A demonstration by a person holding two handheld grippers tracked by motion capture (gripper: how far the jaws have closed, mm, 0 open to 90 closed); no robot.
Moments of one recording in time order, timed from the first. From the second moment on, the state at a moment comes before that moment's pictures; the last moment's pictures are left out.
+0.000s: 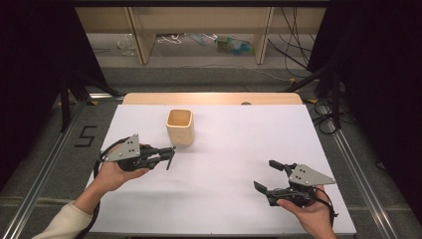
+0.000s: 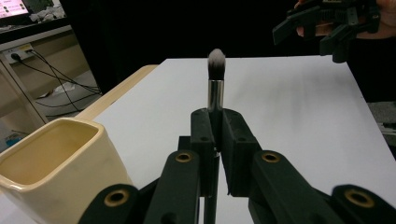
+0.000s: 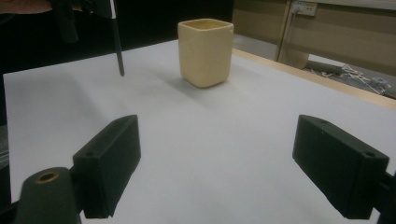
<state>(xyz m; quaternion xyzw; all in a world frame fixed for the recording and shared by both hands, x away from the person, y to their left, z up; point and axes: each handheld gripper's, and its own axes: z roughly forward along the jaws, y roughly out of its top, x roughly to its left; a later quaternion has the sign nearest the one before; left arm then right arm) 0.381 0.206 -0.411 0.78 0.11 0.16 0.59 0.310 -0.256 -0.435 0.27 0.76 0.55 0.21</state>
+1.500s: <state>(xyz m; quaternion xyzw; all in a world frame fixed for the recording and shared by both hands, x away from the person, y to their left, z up) 0.390 0.216 -0.409 0.71 0.19 0.15 0.66 0.310 -0.255 -0.436 0.27 0.76 0.55 0.21</state>
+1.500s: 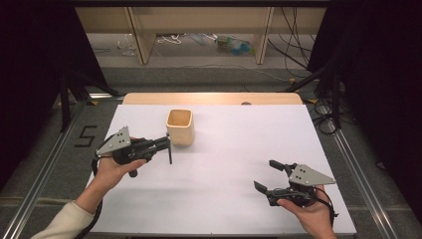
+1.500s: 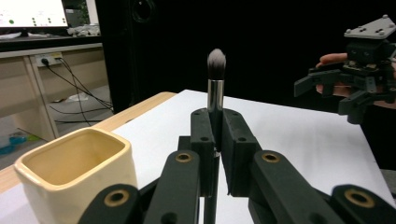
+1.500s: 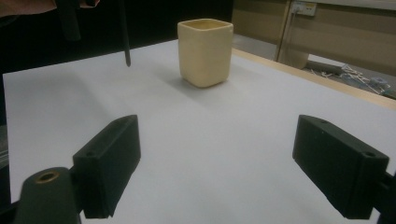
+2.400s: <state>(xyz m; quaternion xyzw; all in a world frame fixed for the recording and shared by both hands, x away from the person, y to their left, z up) 0.393 0.208 -0.396 0.68 0.26 0.19 0.65 0.311 -0.253 -0.436 0.27 0.76 0.55 0.21</state>
